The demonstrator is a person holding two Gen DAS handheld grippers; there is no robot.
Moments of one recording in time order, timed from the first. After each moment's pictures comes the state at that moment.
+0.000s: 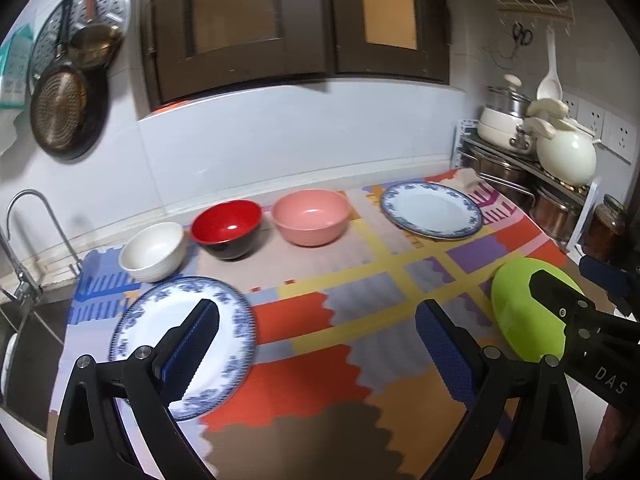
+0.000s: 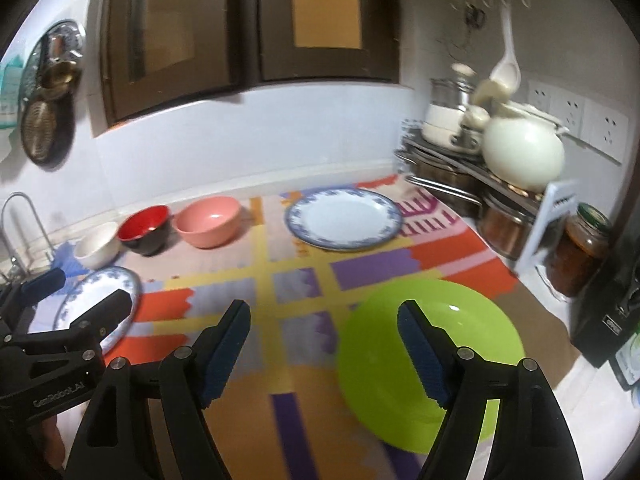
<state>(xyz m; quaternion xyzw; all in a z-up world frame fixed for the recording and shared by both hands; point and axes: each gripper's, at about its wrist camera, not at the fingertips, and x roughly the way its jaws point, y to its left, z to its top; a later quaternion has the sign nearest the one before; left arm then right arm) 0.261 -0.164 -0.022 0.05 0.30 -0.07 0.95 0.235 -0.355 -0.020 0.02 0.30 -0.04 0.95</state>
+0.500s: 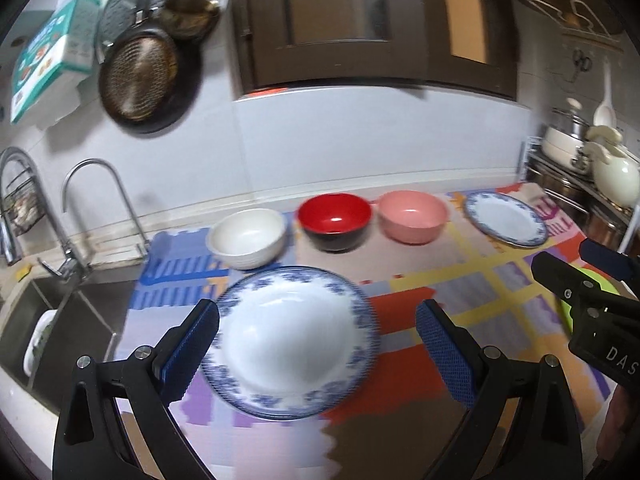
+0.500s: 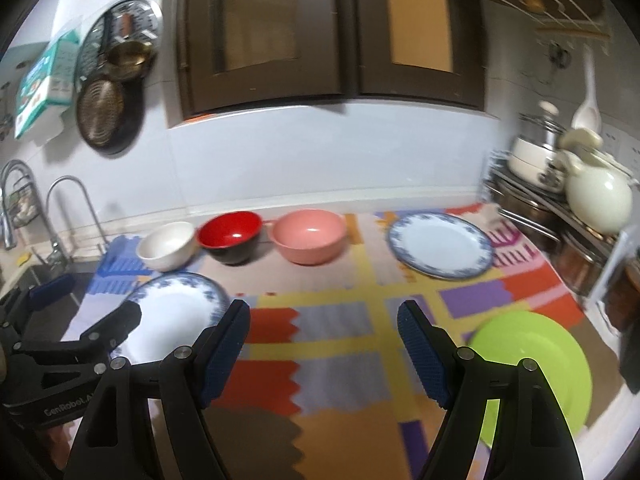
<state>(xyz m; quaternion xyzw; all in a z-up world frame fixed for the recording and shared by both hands) 0.257 -0.050 -0.020 0.03 0.30 0.02 0.95 0.262 -0.244 -0.011 0.00 0.28 0.05 0.96</state>
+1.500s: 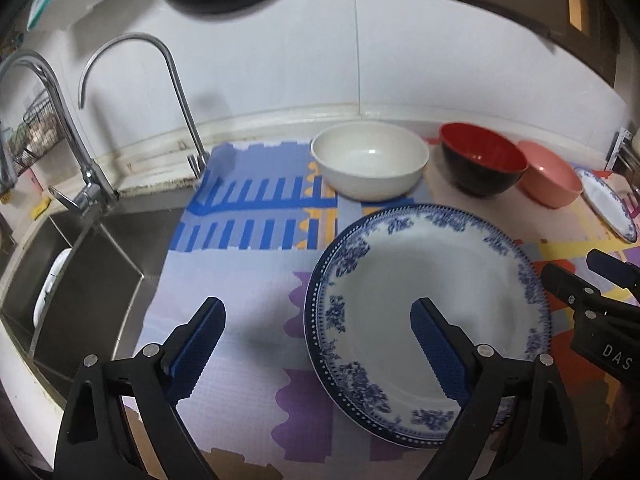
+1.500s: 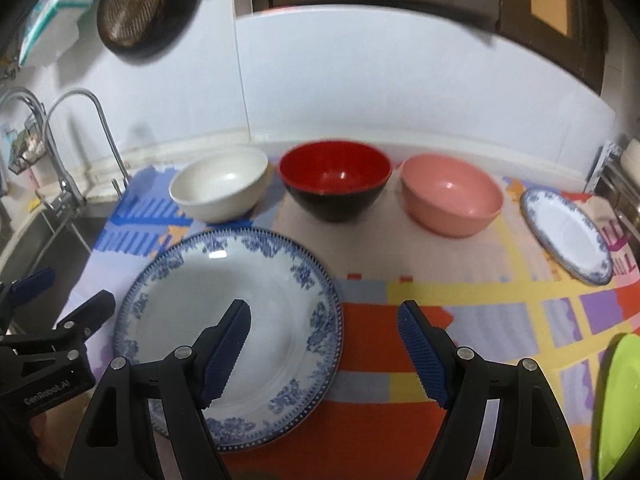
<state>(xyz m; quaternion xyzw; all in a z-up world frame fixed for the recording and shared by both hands) 0.327 0.079 -0.102 0.00 0.40 0.10 0.91 0.366 -0.116 -0.098 -0.05 0.40 0.12 0.91</state>
